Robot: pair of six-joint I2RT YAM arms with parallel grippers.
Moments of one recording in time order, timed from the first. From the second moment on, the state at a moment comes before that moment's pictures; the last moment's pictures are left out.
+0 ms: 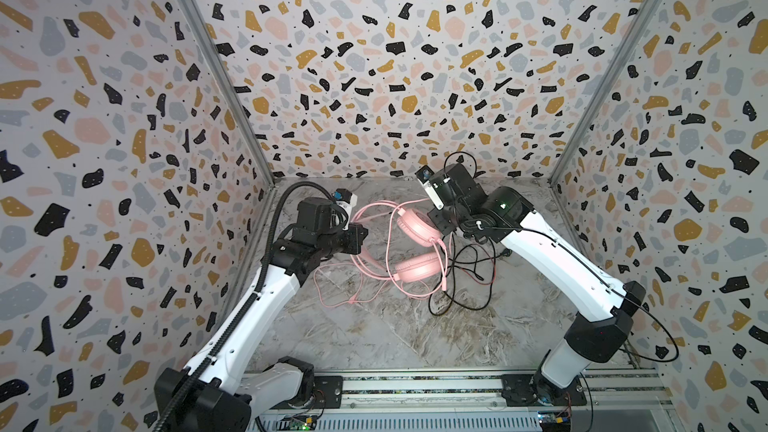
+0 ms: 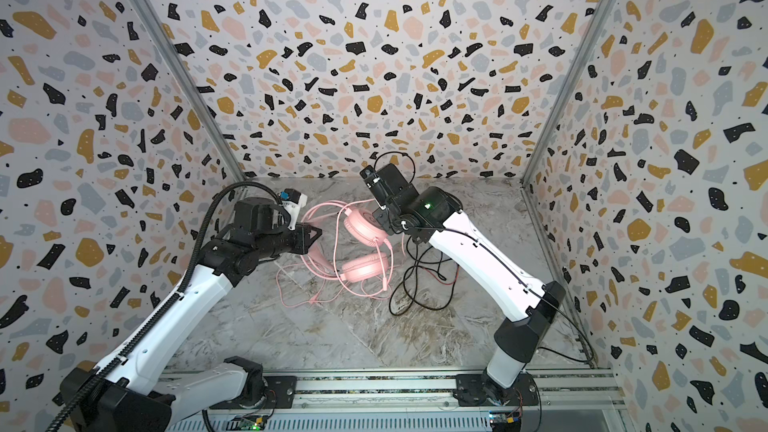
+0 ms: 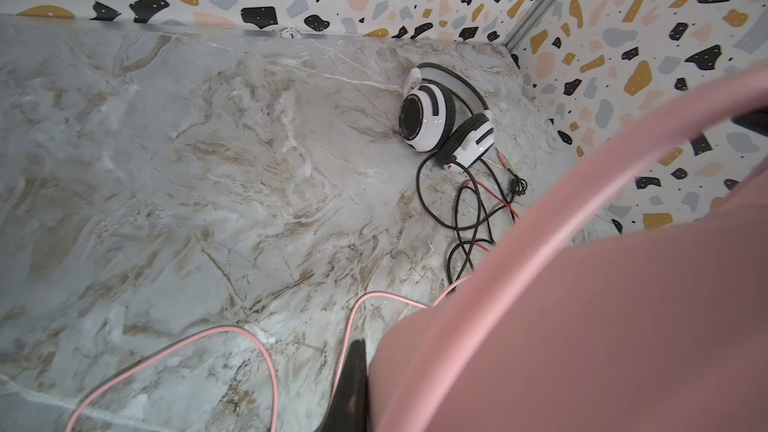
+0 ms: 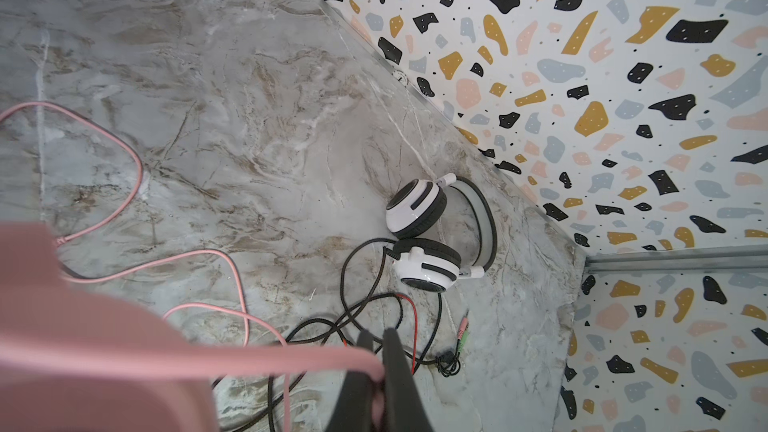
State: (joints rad) left arm -0.32 1.14 1.09 -0.57 0.37 -0.24; right arm 0.85 1.67 1.95 -1.08 0.41 -0.10
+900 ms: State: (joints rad) left arm -0.32 1.11 1.05 -0.36 0.52 -0.42; right arm 0.64 1.44 1.36 -0.62 0.07 -0.02
